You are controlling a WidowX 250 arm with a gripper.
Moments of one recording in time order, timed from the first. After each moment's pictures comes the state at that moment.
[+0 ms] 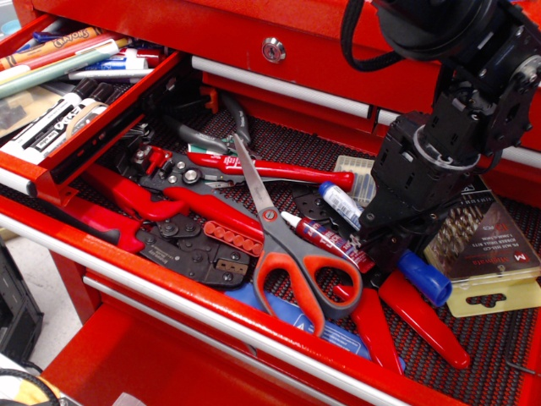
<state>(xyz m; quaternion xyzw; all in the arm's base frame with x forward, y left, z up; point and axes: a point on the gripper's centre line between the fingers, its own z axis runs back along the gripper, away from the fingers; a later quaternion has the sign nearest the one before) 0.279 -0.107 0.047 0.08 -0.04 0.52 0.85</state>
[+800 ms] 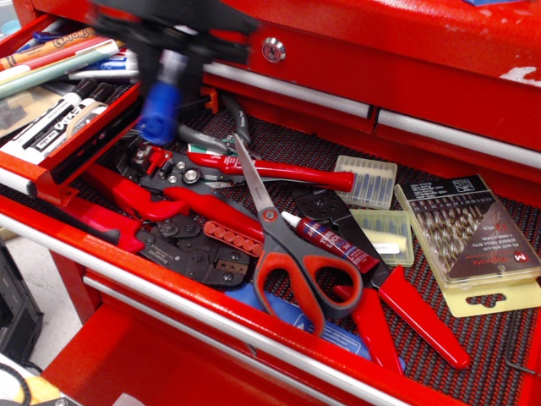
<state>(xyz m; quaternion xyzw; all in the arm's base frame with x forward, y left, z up) 0.248 0.059 0.157 0.11 -0.08 0.21 0.97</state>
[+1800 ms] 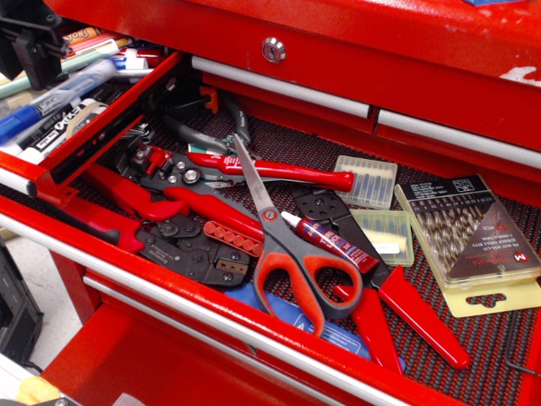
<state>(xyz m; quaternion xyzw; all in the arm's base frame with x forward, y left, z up) 0.239 0.193 0.130 0.06 -0.10 0.05 0.99</state>
